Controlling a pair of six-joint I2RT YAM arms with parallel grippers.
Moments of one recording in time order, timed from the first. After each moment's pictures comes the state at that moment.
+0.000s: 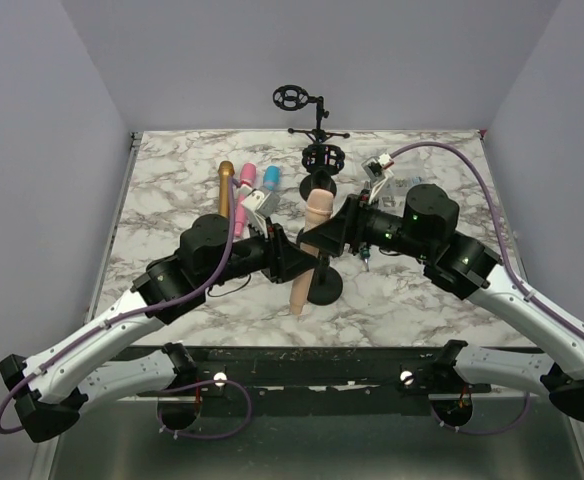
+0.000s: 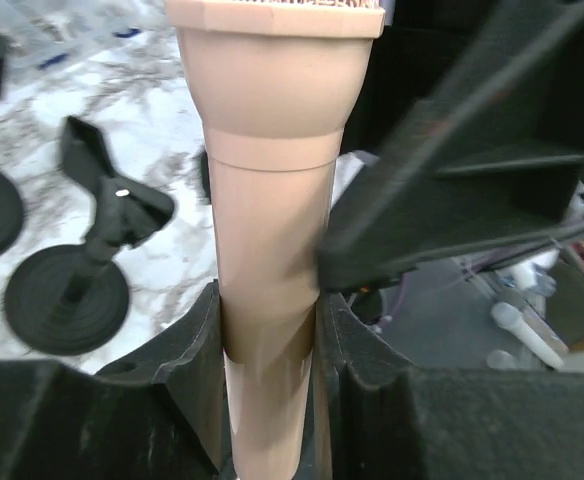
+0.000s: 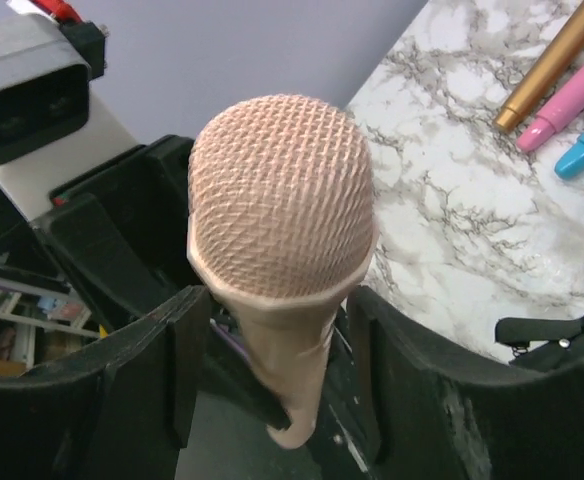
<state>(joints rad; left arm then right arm) -0.91 0.90 0.99 -0.24 0.25 -0.61 0.84 1.06 1.14 -0.22 -0.28 0.70</state>
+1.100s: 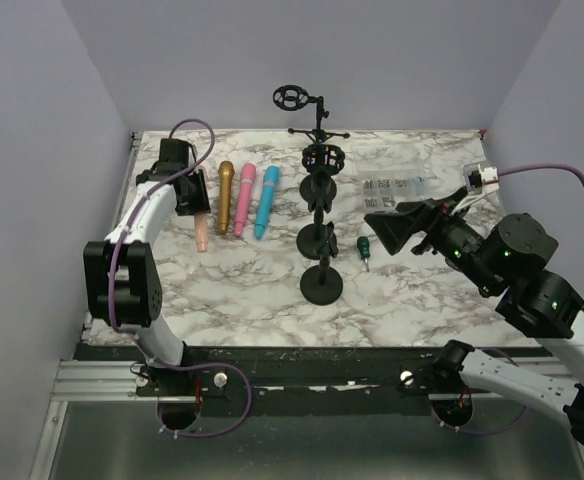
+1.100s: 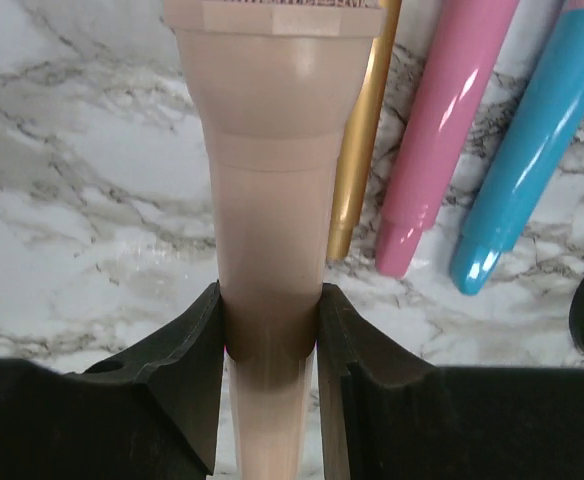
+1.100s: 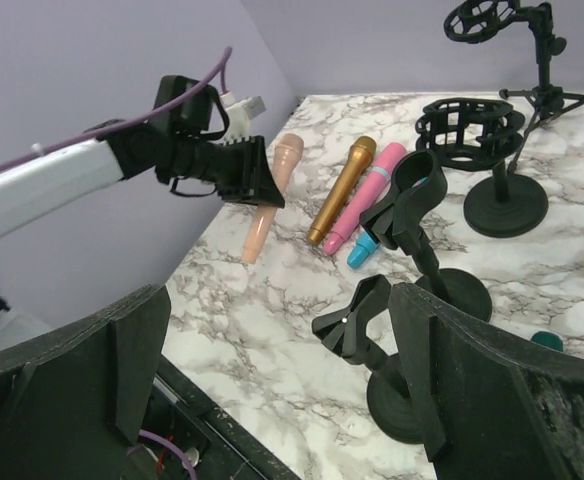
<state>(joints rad) -0.04 1.59 1.25 -0.61 0.06 -0.23 0.84 0.77 1.19 -0.44 0.19 0.46</state>
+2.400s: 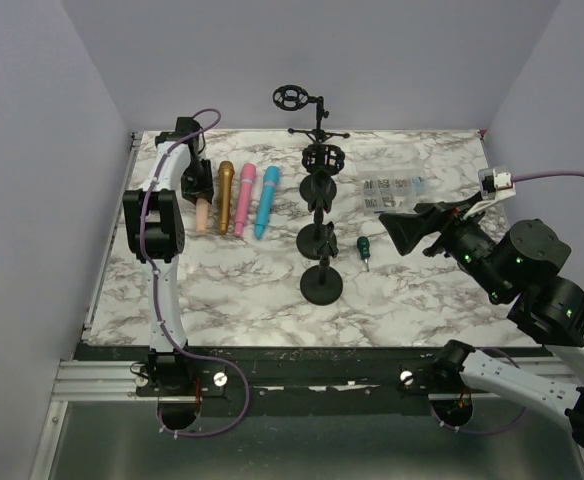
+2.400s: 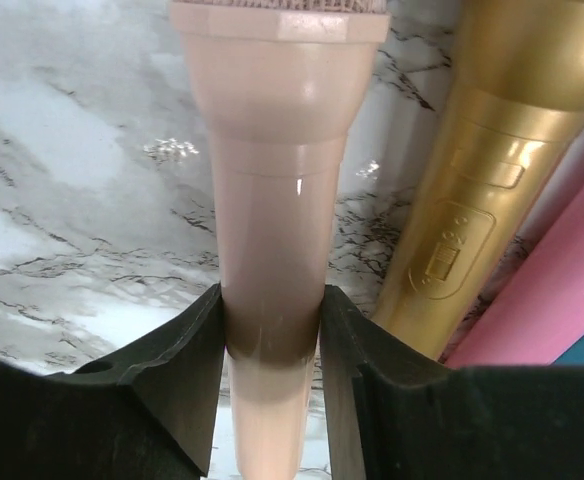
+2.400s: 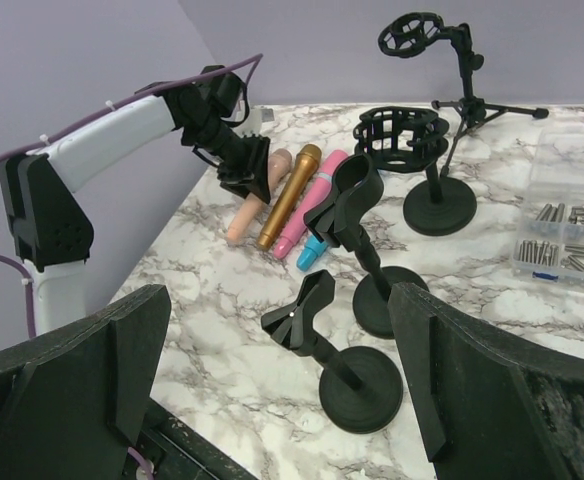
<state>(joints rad) 0.00 2.36 2.10 -1.03 0.03 -0.17 0.84 0.72 1.21 -0.52 0.30 0.39</state>
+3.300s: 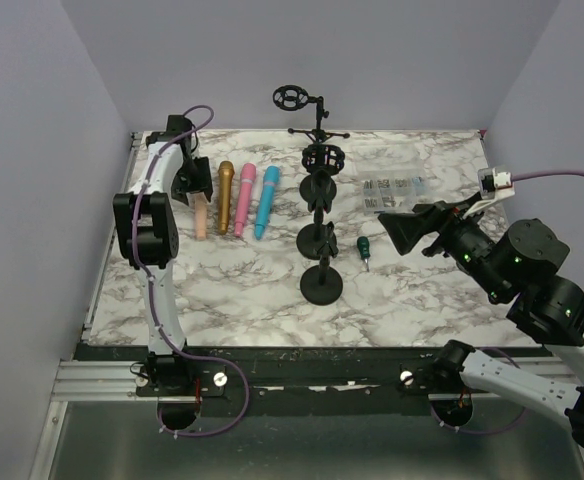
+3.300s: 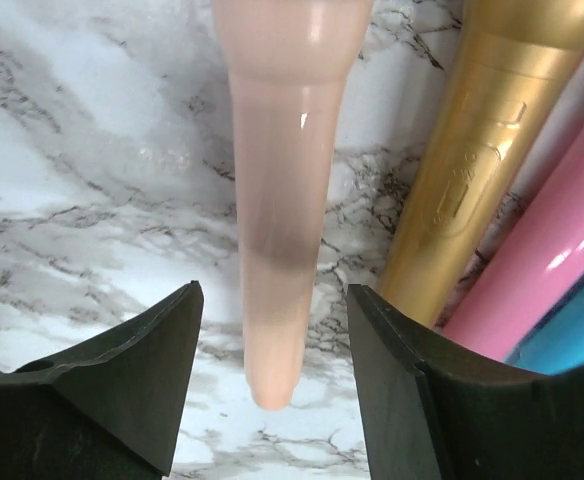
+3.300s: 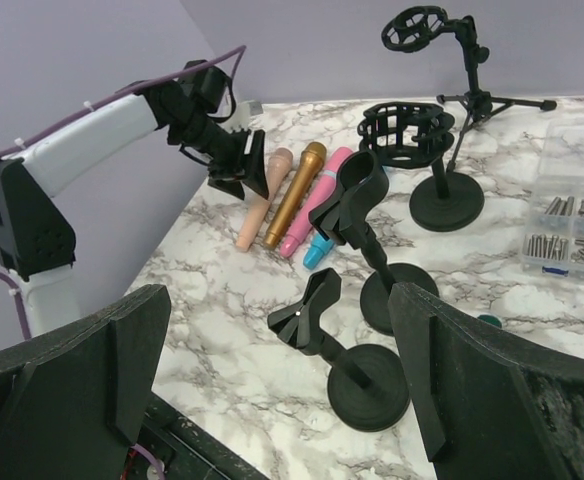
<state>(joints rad) 0.03 2.28 2.03 -1.01 0.04 -0.18 0.84 0.72 1.21 -0.52 0.30 0.42</state>
